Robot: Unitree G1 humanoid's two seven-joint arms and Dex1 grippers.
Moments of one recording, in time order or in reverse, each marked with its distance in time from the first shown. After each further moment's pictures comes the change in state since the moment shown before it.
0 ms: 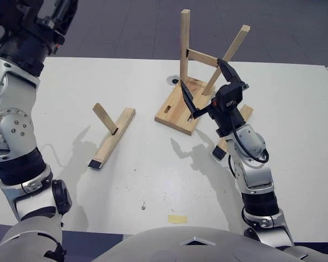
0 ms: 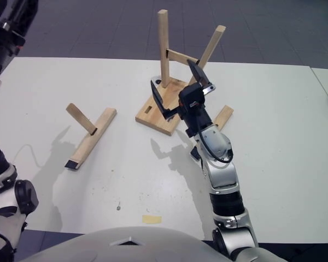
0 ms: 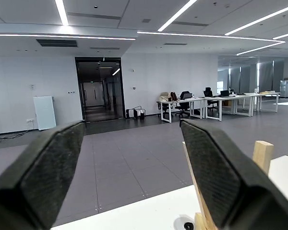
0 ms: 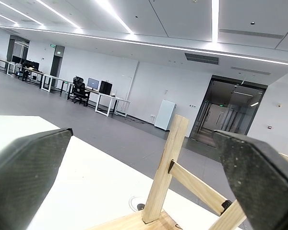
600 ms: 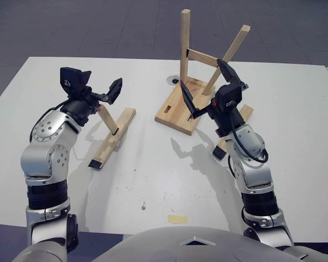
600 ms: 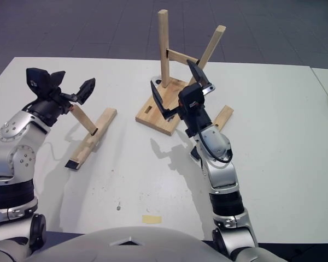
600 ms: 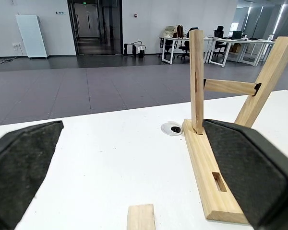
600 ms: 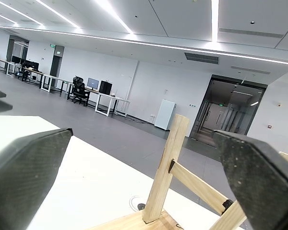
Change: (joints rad) left arm 0.272 -0.106 -0.084 0.026 0.112 -0.016 0.007; right arm 0.000 0.003 0.000 0.007 0.002 -0.002 -0.004
